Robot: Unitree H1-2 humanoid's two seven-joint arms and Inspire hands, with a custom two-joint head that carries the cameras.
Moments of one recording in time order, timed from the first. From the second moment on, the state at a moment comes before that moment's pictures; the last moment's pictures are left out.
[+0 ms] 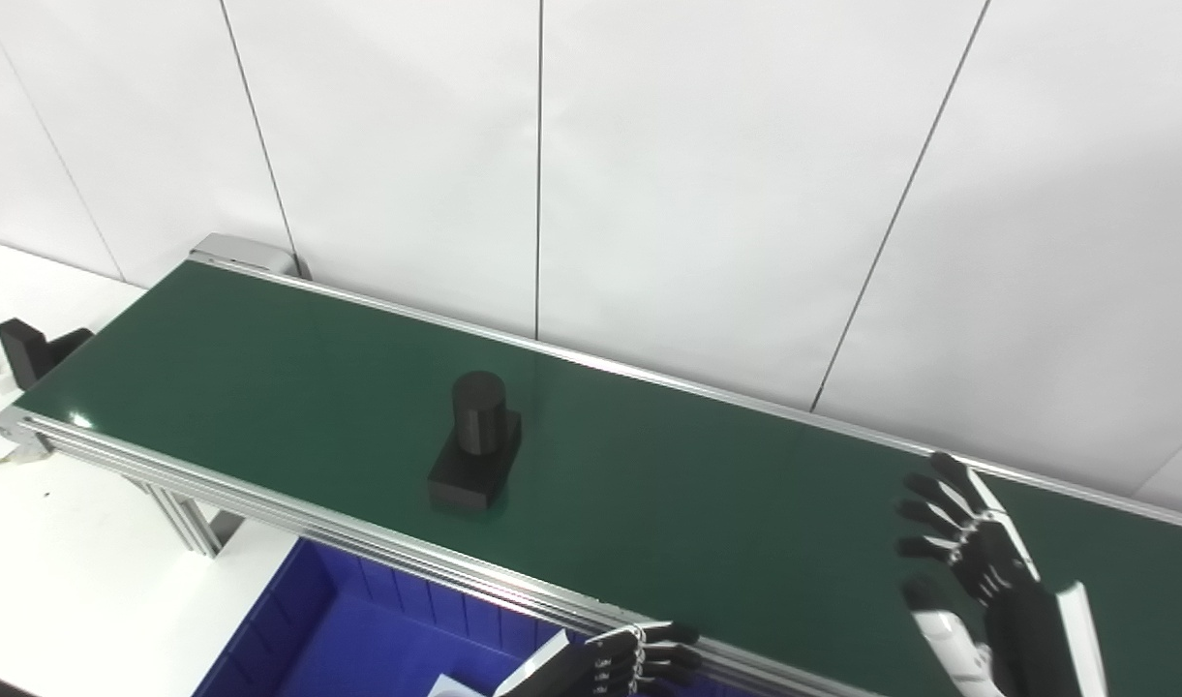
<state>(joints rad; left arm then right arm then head) 0.22 0.09 -0.26 0.11 -0.09 -0.29 -0.36 0.05 -0.11 0.11 -0.33 -0.19 -0.11 0.10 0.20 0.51</state>
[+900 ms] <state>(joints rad) 0.23 0.12 -0.26 0.09 -0.11 -0.29 -0.37 -0.13 -0.05 0.16 -0.13 -0.26 0.00 0.11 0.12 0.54</state>
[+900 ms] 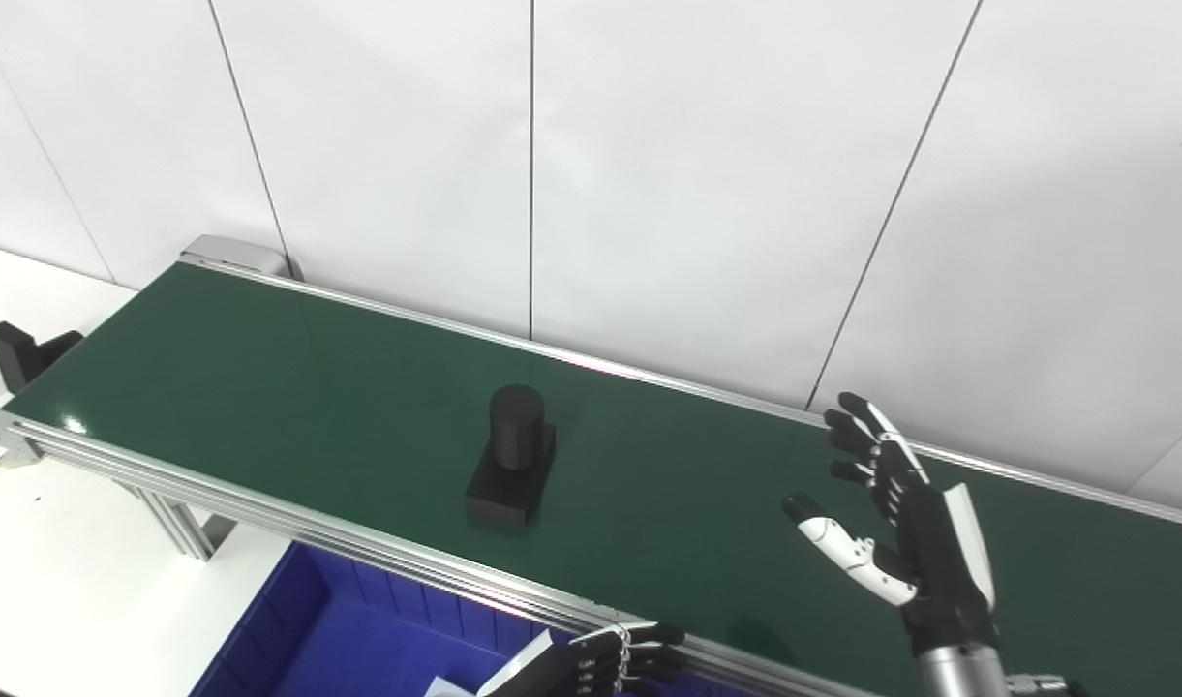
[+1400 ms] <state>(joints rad) 0.23 0.12 -0.26 0.09 -0.11 -0.29 -0.37 -0.23 -0.01 0.19 0.04 -0.33 0.01 0.07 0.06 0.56</state>
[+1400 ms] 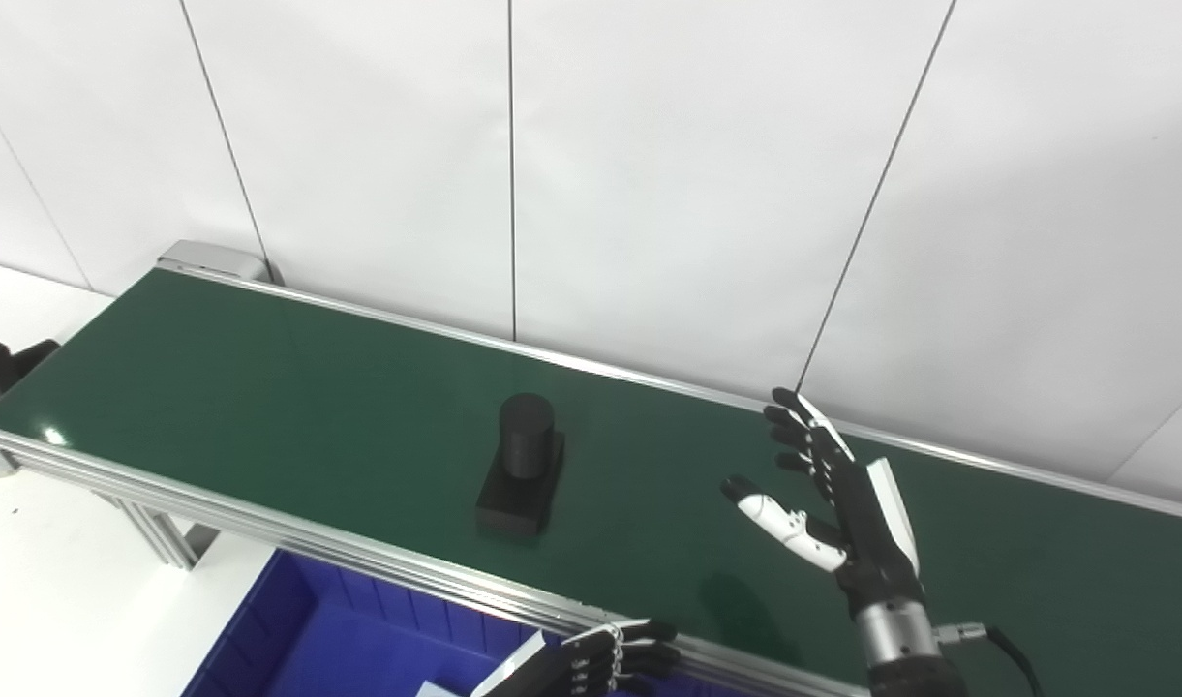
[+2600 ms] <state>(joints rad) 0.23 0.11 -0.28 0.08 -0.11 -0.29 -0.37 -0.36 0.03 0.28 0.30 -0.35 0.01 0.06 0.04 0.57</state>
